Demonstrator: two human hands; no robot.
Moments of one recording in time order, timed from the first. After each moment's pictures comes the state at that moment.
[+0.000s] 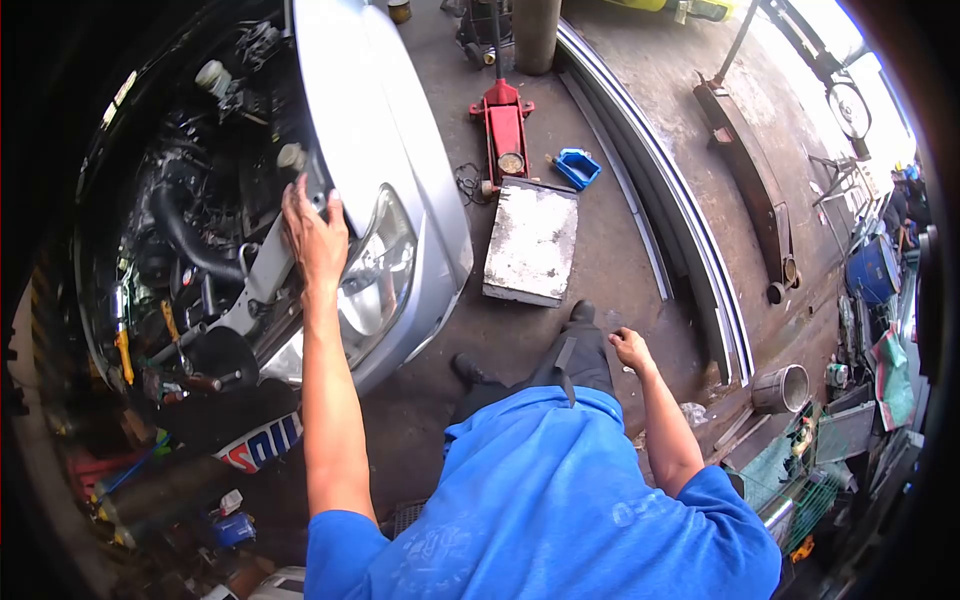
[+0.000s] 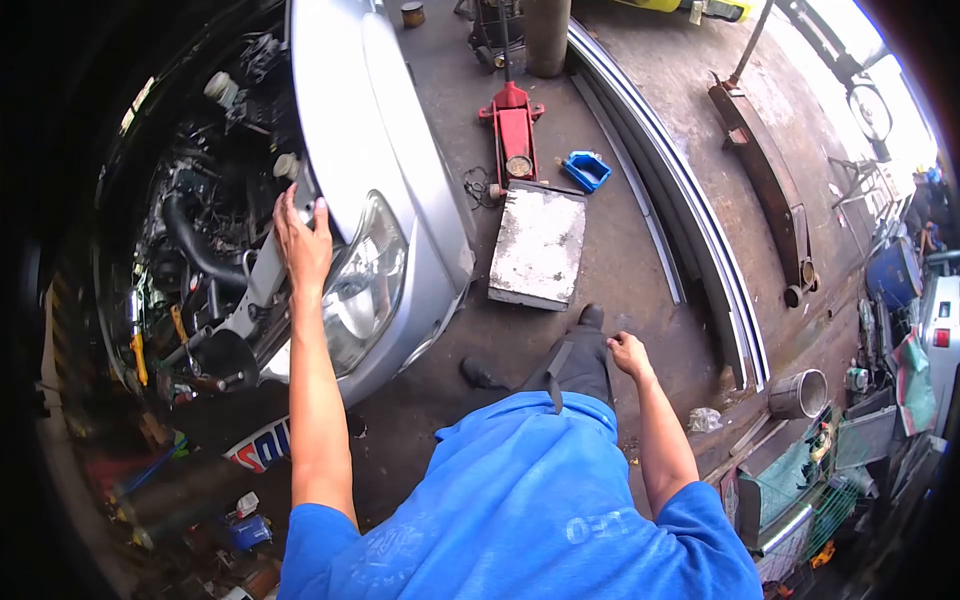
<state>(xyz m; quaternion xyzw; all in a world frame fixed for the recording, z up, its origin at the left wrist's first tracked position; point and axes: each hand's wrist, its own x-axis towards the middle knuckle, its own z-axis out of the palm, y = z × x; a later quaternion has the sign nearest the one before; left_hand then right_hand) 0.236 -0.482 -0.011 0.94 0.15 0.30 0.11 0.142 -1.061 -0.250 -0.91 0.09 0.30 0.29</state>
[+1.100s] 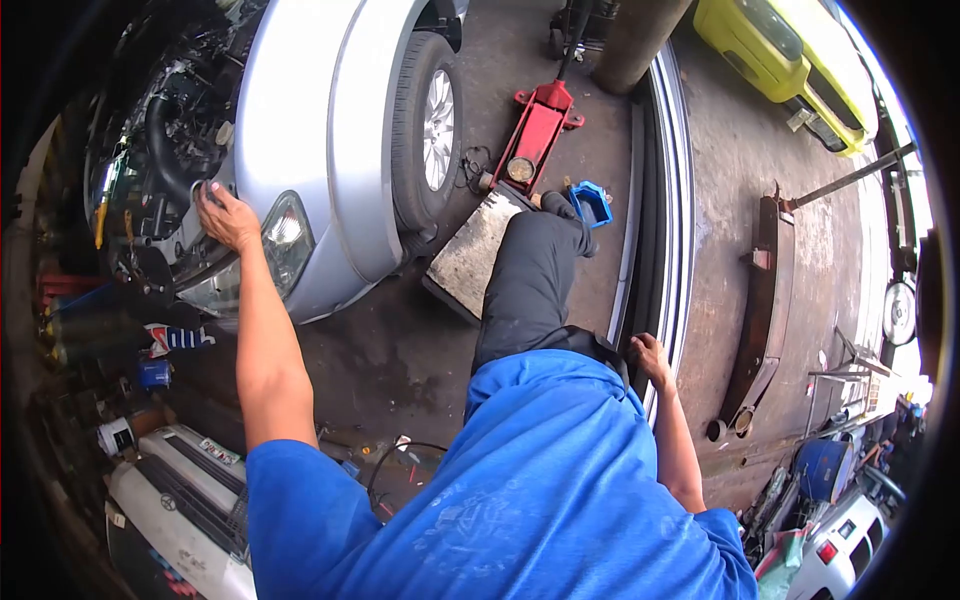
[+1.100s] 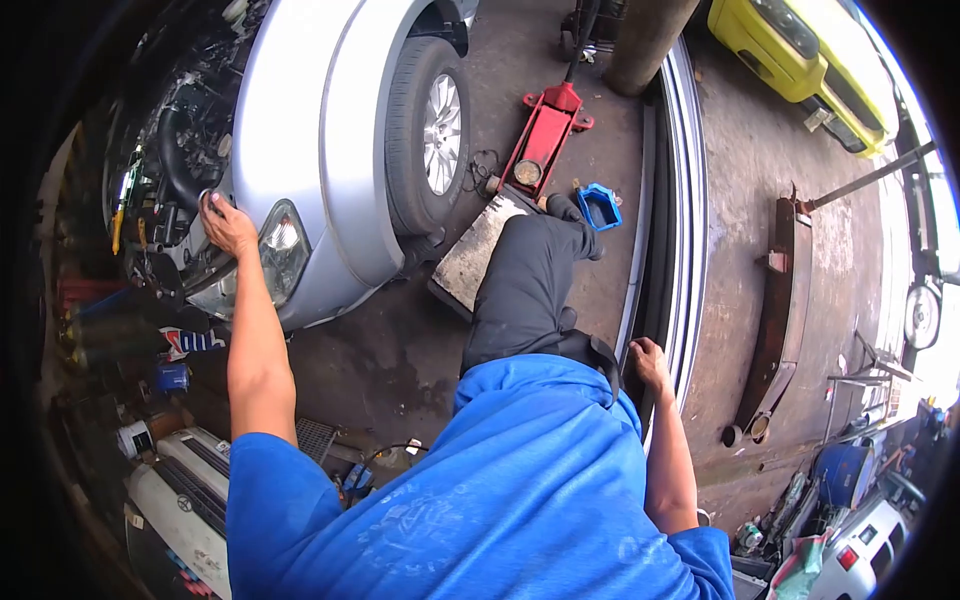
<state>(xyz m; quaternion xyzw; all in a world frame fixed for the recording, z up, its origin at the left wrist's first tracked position) 0.297 -0.501 -0.069 0.74 0.50 0.46 -0.02 0.517 -1.319 -0.299 -0.86 -0.06 0.37 0.35</state>
